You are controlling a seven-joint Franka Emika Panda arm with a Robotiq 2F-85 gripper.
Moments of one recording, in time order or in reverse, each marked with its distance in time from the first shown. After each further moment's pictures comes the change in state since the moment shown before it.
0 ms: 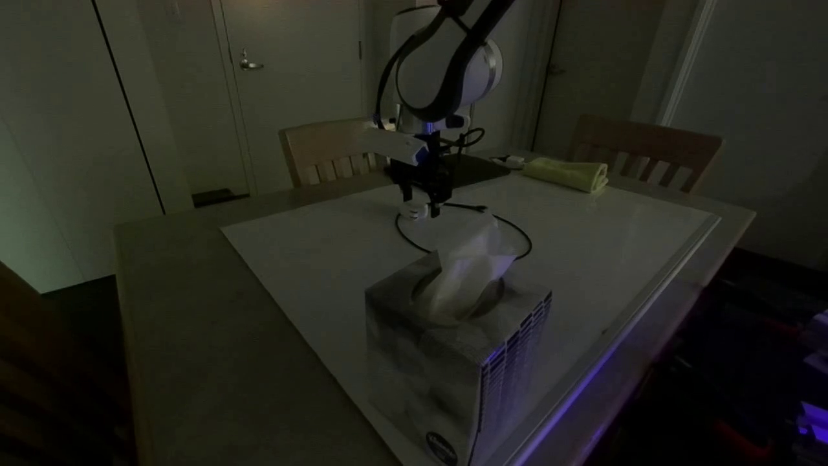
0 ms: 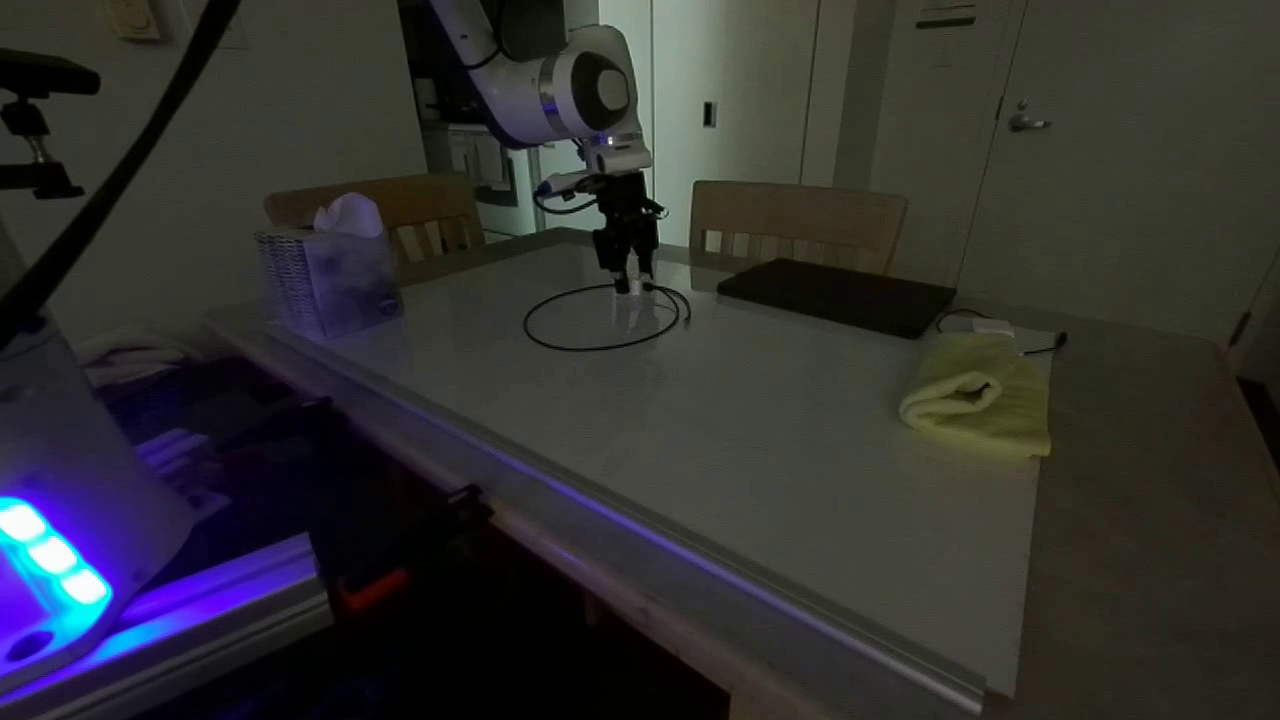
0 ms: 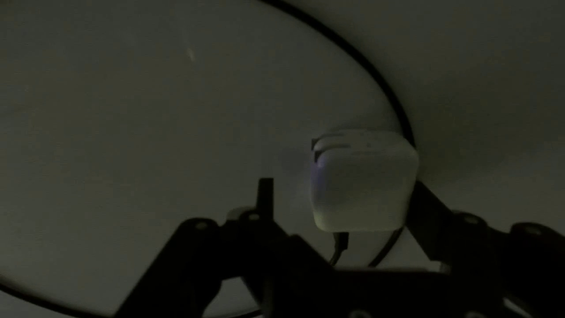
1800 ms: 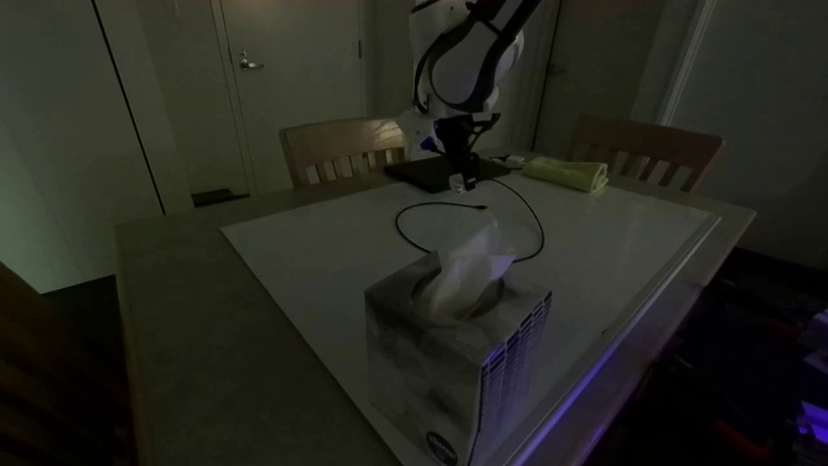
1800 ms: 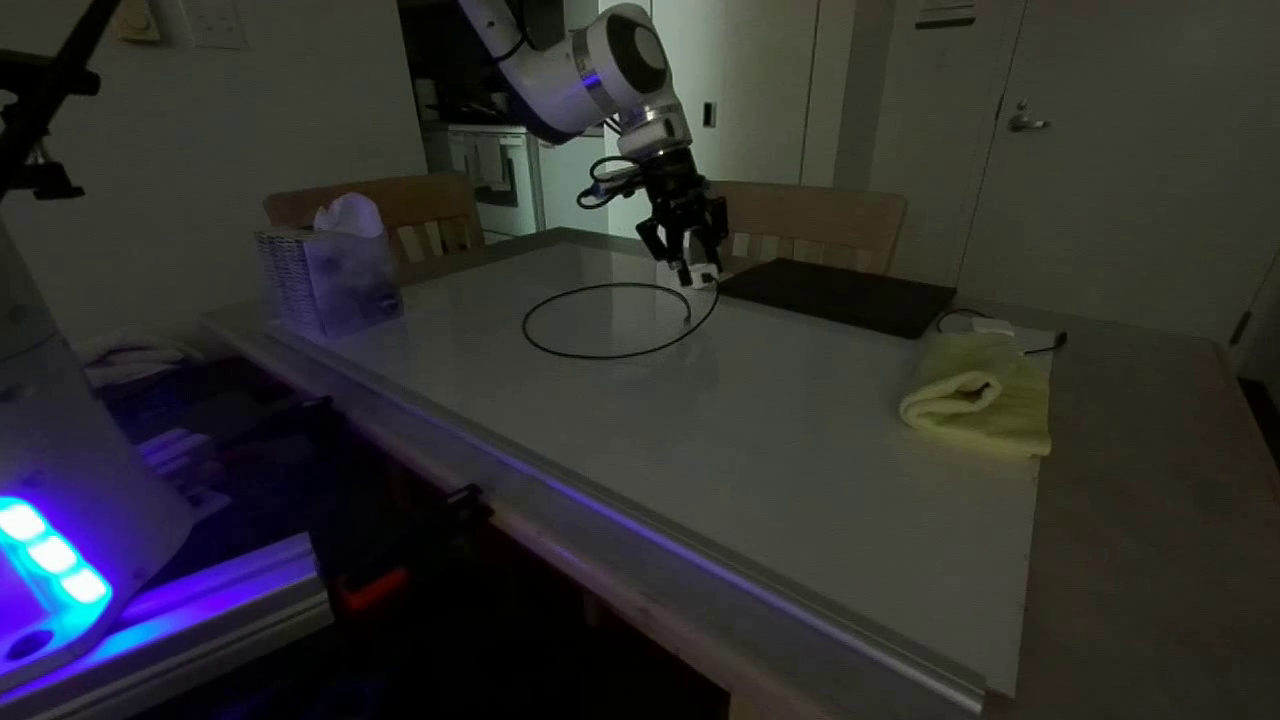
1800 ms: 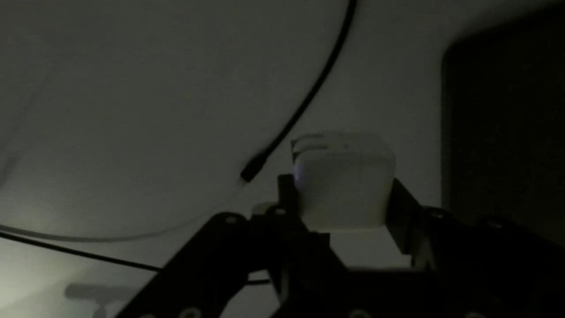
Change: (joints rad) arm 0.071 -0.036 -0.211 -0.021 -0.191 -0.110 0.578
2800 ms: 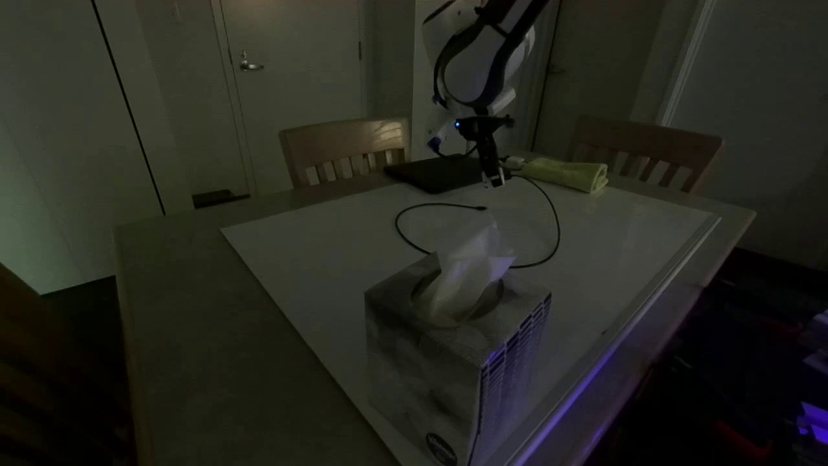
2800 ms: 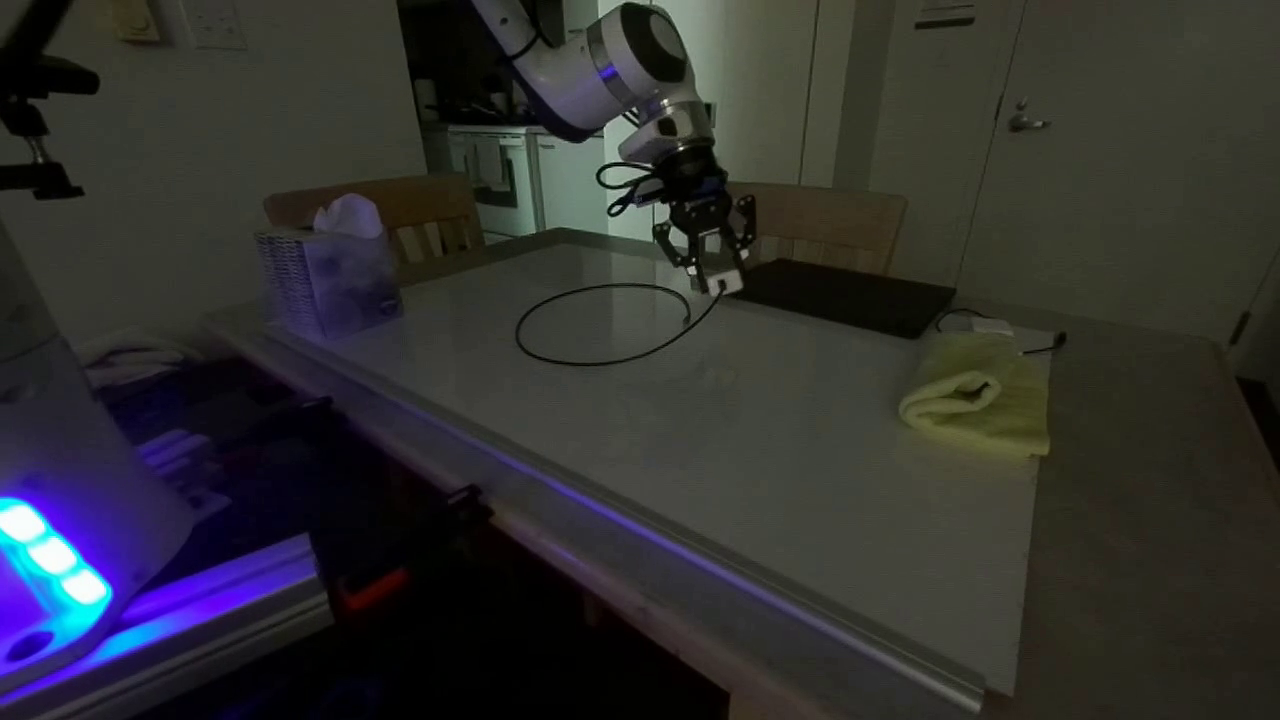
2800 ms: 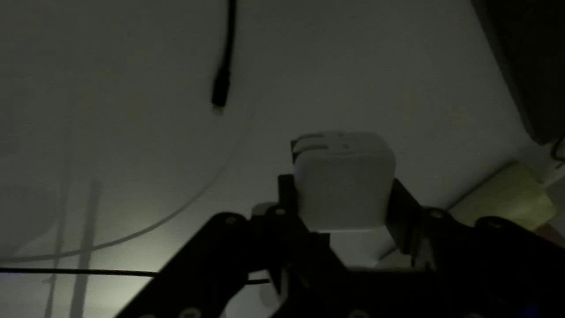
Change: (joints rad) arm 0.055 0.011 -0.127 -0.004 0.026 -0.137 0.369
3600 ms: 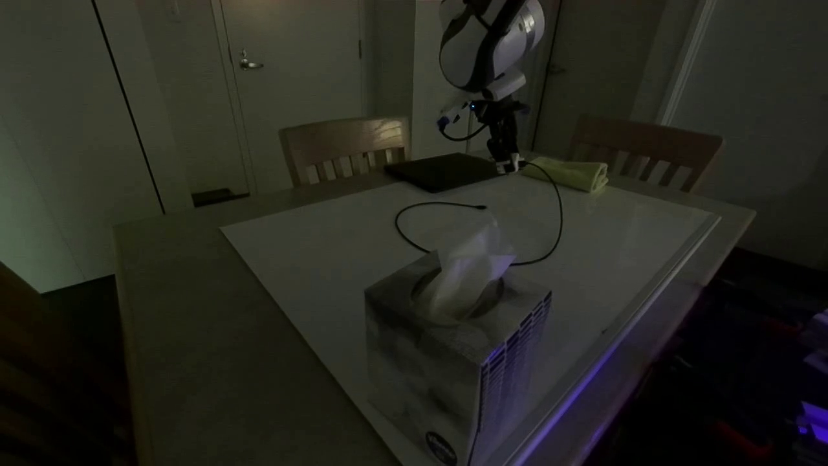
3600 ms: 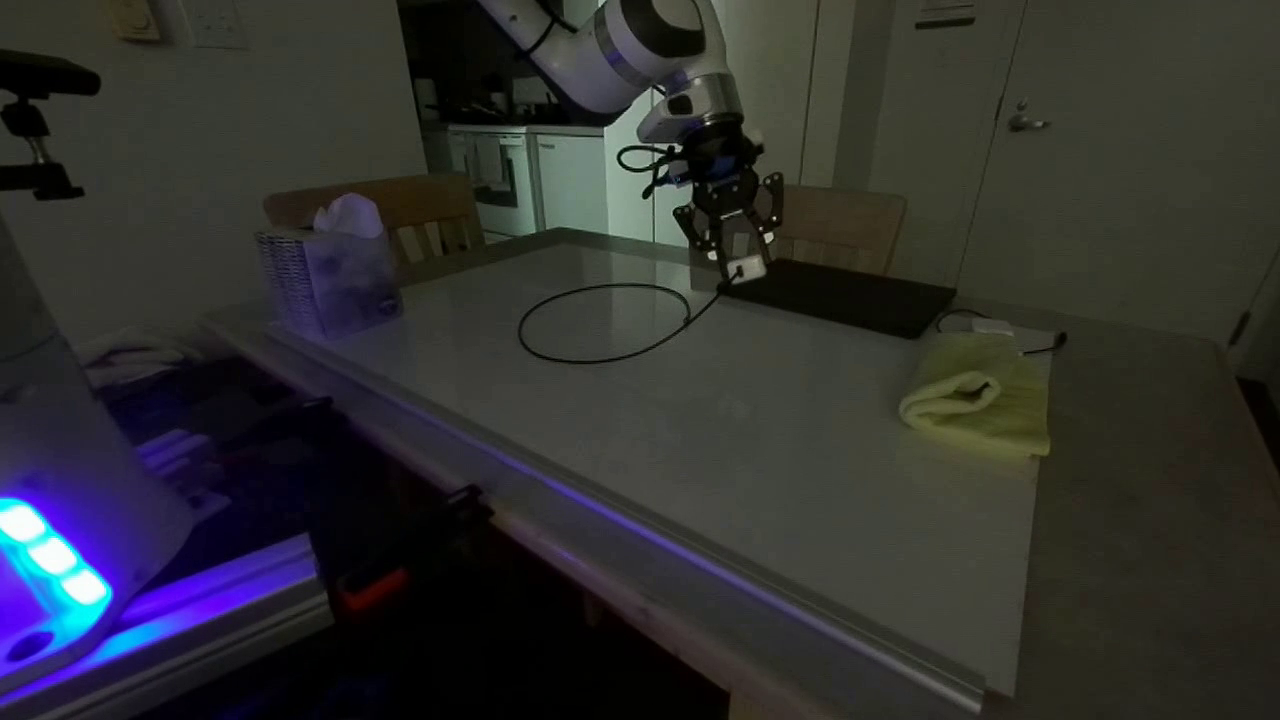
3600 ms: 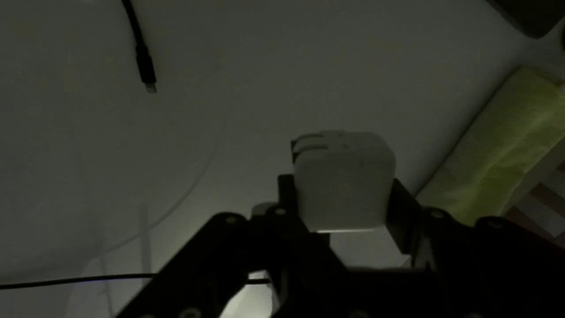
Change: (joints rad) arm 0.228 0.100 -0.341 -0.004 0.339 -0.053 0.003
